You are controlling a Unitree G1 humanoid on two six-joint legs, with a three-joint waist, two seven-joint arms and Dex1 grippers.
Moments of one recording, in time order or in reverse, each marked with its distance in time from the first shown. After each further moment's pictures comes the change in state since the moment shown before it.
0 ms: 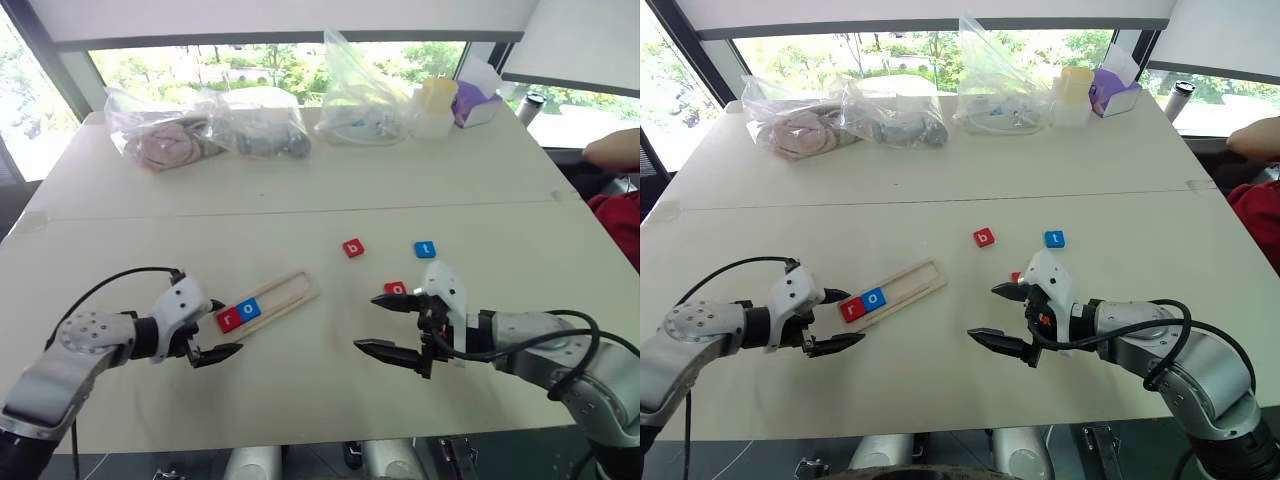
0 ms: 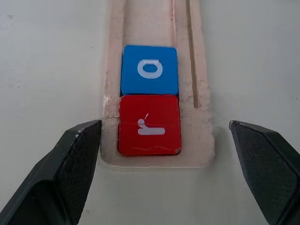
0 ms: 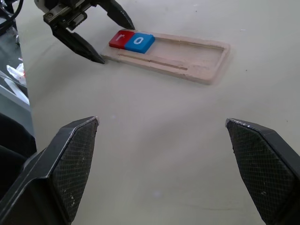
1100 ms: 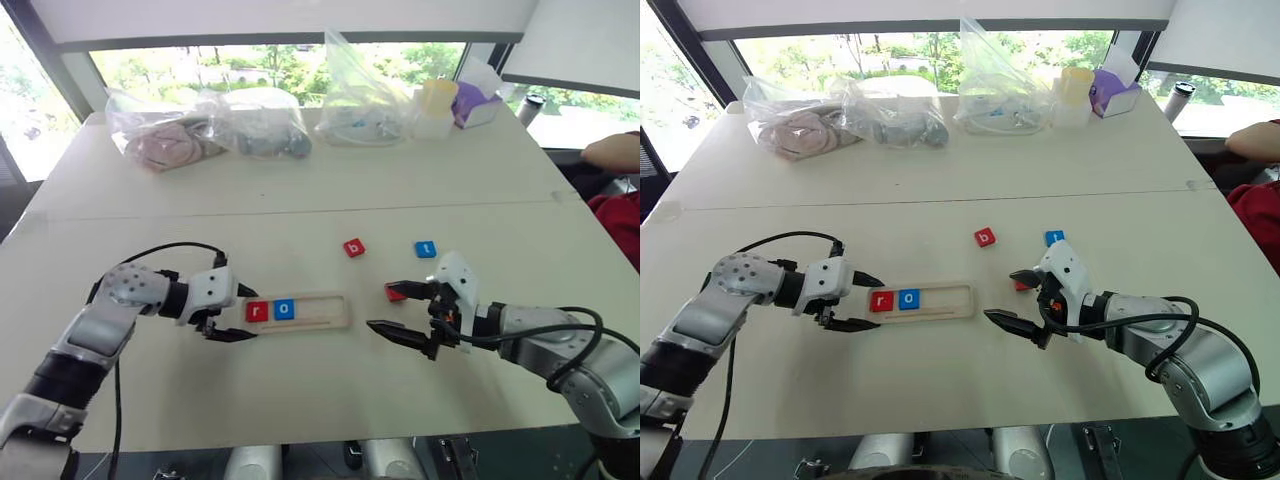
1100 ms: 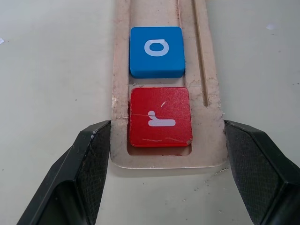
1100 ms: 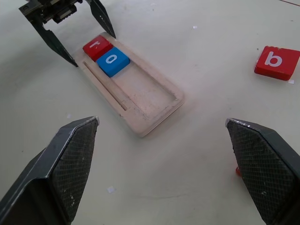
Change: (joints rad) left arm -0.410 -0.088 -0.240 0.448 0.199 -0.472 -0.375; right arm 0.025 -0.001 -0.028 0.083 -0.078 -0.081 -0.009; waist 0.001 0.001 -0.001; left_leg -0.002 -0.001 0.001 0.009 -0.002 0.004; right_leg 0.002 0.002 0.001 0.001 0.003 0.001
